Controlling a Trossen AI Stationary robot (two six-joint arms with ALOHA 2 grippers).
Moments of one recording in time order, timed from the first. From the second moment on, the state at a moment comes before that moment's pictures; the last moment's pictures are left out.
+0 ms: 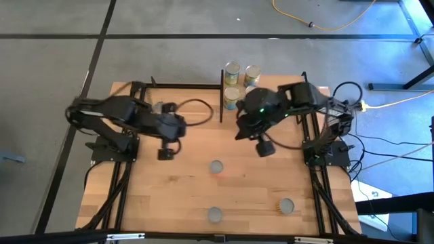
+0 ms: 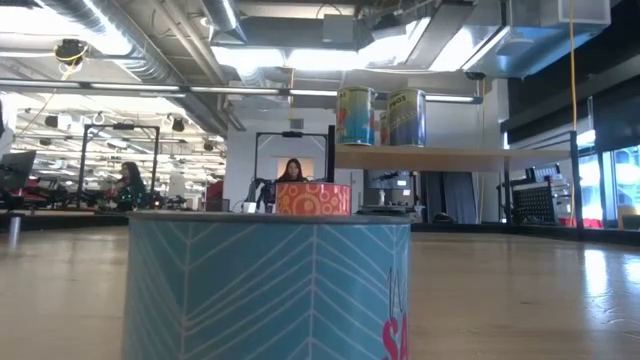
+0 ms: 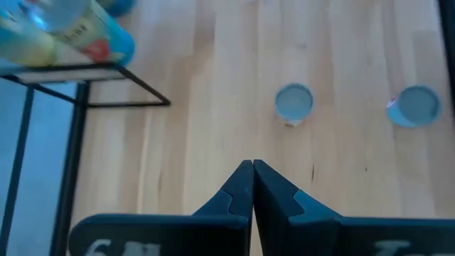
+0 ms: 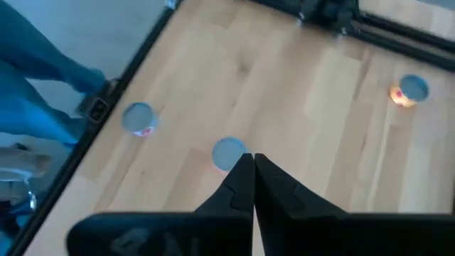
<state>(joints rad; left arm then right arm) -0.25 1.45 1.87 -1.40 -0.29 -0.18 0.10 1.81 2.35 -1.42 -0.17 -0.26</state>
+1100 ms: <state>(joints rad) -0.60 1.27 1.87 -1.57 -0.37 -0.31 0.24 2.22 2.35 -1.38 -0.10 -0.16</state>
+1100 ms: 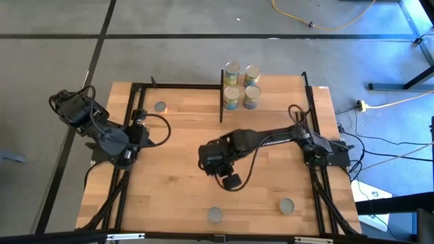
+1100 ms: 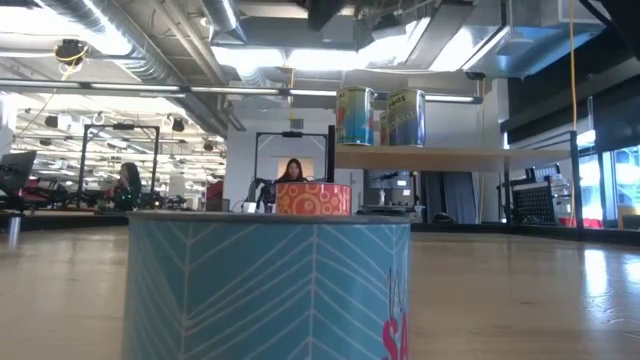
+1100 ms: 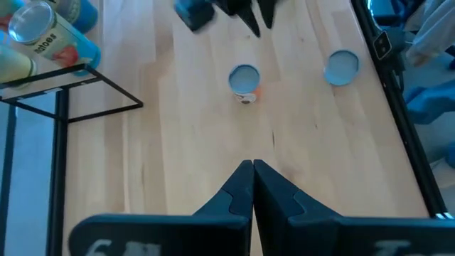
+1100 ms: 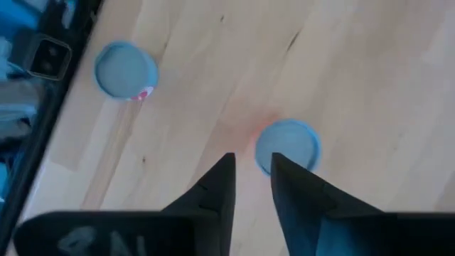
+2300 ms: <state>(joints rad) -0.60 1.27 1.87 -1.57 -0.41 -0.36 0.22 2.42 2.35 -1.39 -0.08 -0.19</state>
